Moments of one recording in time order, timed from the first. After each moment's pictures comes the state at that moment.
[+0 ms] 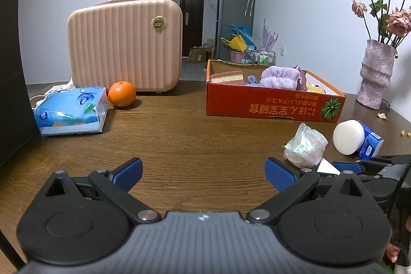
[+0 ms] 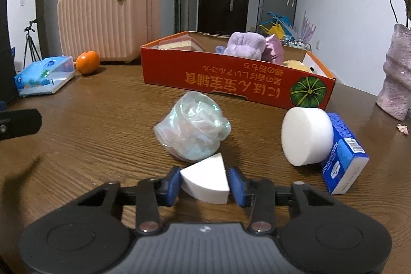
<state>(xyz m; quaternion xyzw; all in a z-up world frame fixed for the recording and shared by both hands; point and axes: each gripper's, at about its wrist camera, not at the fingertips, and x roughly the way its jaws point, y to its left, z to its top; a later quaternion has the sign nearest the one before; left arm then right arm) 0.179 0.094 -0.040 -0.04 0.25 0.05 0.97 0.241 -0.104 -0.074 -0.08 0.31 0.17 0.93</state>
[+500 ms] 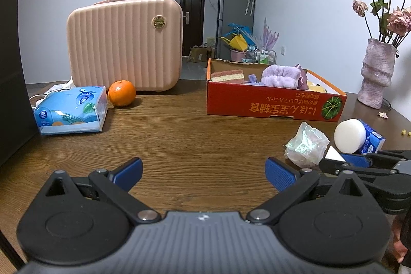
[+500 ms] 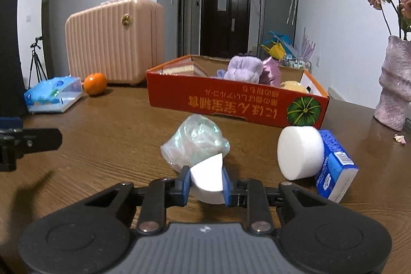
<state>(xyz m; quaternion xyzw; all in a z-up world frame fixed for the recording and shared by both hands) 0.180 0.094 -0.042 -0.04 0.25 0.05 0.97 0.225 -0.113 -0.060 -0.06 0.26 0.18 0.95</state>
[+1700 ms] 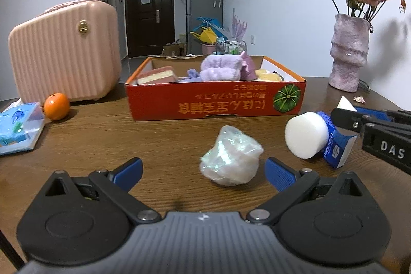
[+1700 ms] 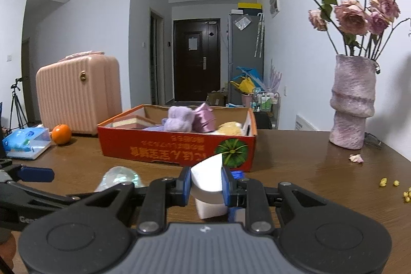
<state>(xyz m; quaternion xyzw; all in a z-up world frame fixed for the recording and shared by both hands) 0.241 -0.010 -0.054 0.00 0.26 0.00 0.97 0.233 -0.206 -0.030 -0.02 0.16 0.13 0.98</state>
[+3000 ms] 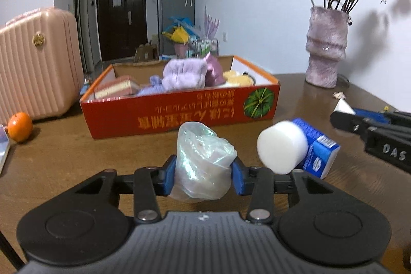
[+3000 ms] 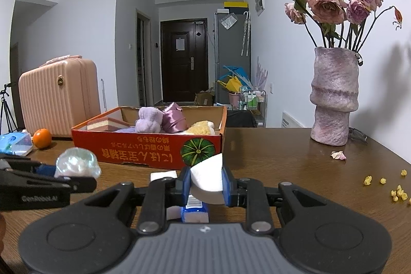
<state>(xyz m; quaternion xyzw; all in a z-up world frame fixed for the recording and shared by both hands) 0.273 -0.033 -0.049 0.02 0.25 -0.07 0.96 0.251 -0.241 -0.035 -0.01 0.17 0.11 0.98</state>
